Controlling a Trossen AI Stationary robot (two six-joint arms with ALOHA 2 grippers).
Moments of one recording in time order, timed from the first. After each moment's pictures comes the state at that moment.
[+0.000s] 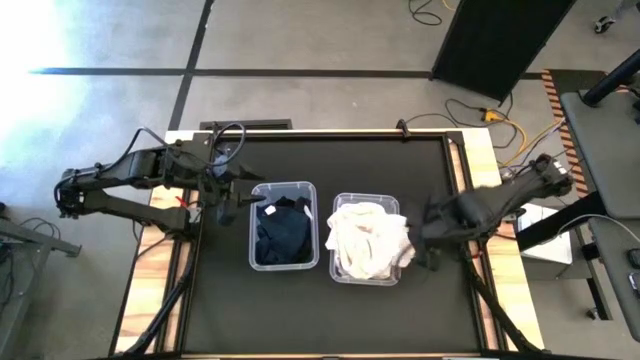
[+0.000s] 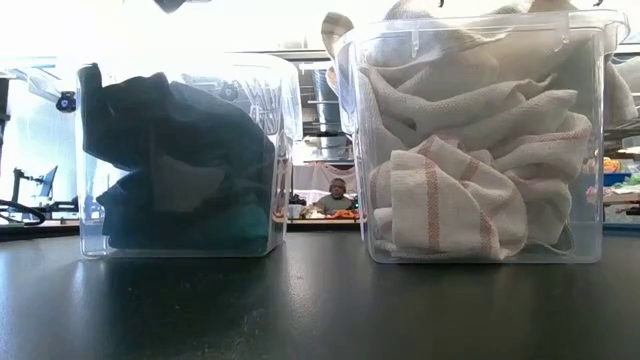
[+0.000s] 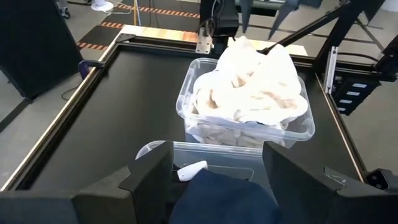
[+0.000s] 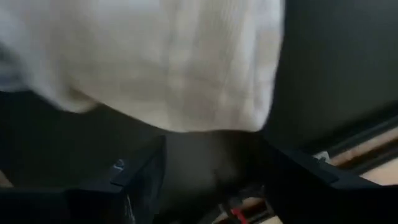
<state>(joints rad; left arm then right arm) 0.05 0.93 1.18 -0.72 -0.02 -0.10 0.34 1.37 1.46 -1.41 0.10 0.69</state>
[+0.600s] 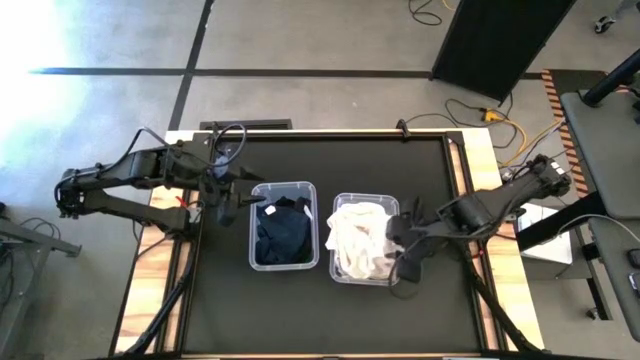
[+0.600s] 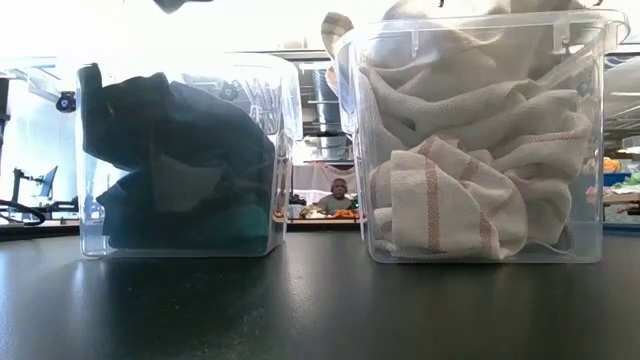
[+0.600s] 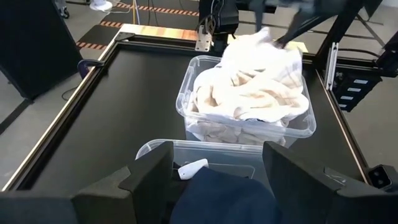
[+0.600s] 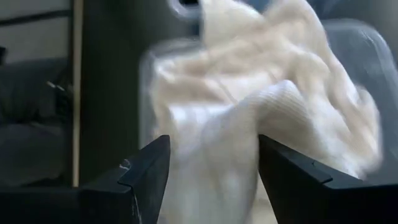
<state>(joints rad) 0.04 0.93 1.18 -0.72 -0.01 -0.09 0.44 1.38 1.37 -1.18 0.22 0.62</state>
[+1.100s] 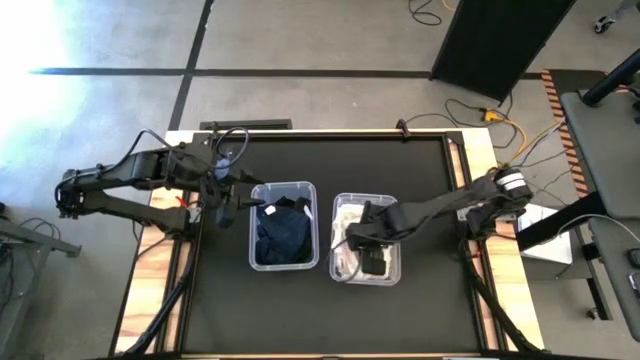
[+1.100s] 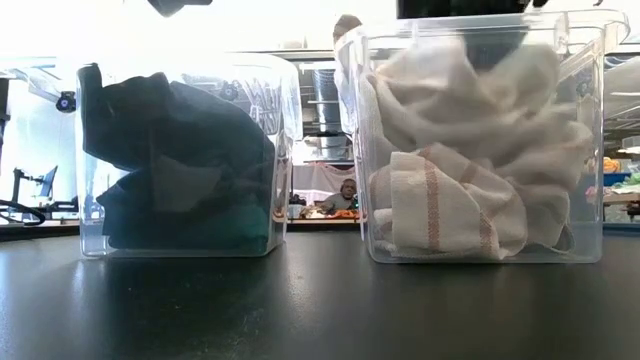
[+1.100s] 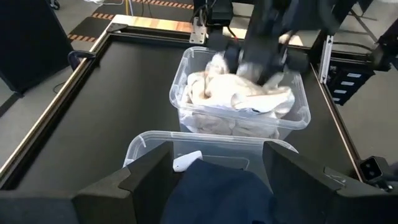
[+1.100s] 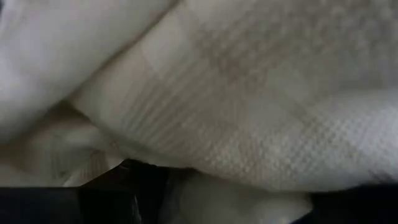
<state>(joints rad) 0.04 0.93 1.15 -0.73 0.01 -0.10 0.26 1.66 1.33 -0.98 0.10 0.44</state>
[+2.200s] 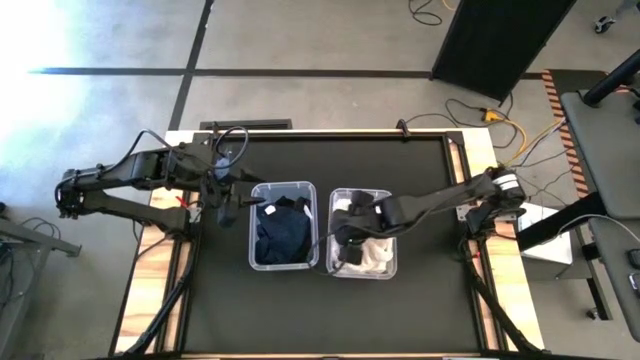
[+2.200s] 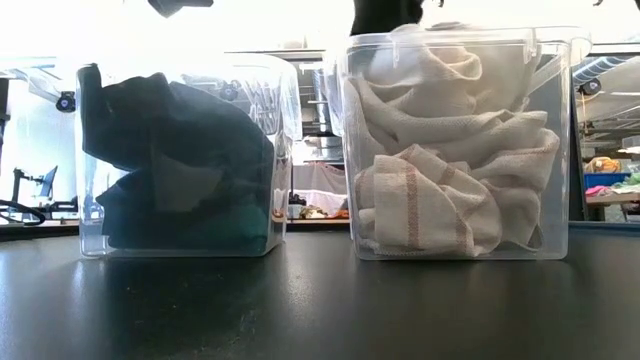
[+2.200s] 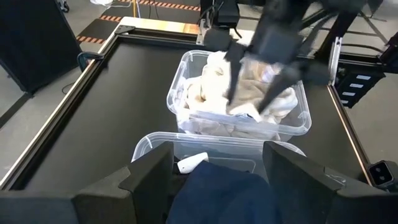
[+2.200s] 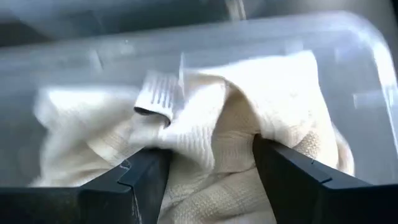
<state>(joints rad) 0.04 0.93 1.15 -0.72 -0.02 -0.10 0.22 1.75 1.52 -0.75 0.29 0.29</state>
